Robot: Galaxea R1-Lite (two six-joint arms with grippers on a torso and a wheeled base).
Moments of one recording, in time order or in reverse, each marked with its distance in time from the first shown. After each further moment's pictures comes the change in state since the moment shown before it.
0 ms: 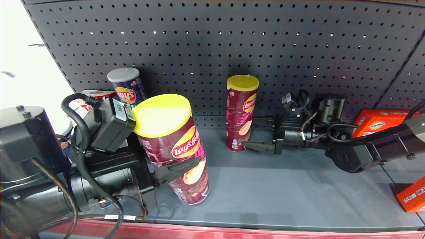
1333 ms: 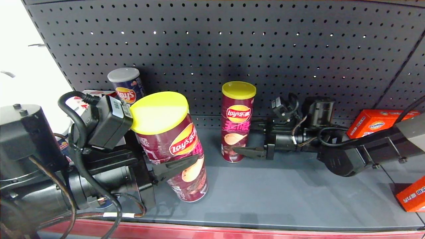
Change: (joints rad) left arm 0.009 -0.004 -0.003 -0.001 0.000 -0.001; right arm 0.061 0.026 -0.021 0.007 -0.012 -0.006
